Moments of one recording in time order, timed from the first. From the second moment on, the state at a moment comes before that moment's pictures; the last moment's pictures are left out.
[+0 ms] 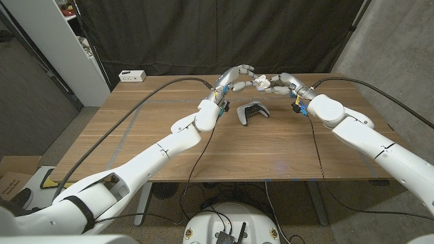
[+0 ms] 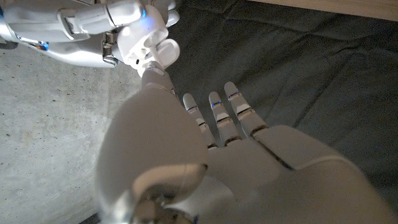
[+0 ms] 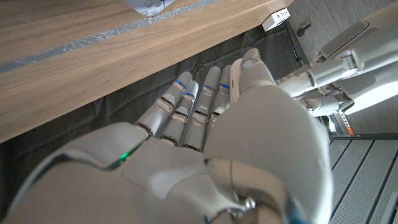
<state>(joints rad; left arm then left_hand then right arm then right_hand) 0.61 0.41 0.75 -1.60 0.34 -0.02 0.37 1.29 0.18 -0.10 0.06 0.37 0.99 -0.09 0.26 0.26 0.43 -0.19 0.30 0.40 0.33 -0.04 0.26 0.24 0.30 0.05 0.38 0.24 -0.80 -0.84 -0.45 -1.78 0.17 -0.03 -0.02 1.15 0.12 0.16 -0.15 0.19 0.99 0.03 0.38 0.19 0.77 -0.11 0.45 0.41 0.52 -0.05 0.34 0.25 0.52 -0.02 0.21 0.18</state>
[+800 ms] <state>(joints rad) 0.65 0.47 0.70 -1.75 0.24 0.13 0.24 1.29 0.17 -0.09 0.07 0.33 0.98 -0.10 0.28 0.26 0.31 -0.13 0.25 0.39 0.16 -0.04 0.19 0.23 0.14 0.11 0.32 0.21 -0.78 -0.81 -0.46 -1.75 0.16 -0.05 -0.05 1.15 0.11 0.16 -0.15 0.19 0.99 0.03 0.38 0.19 0.77 -0.10 0.45 0.41 0.52 -0.05 0.34 0.25 0.52 -0.02 0.21 0.18</state>
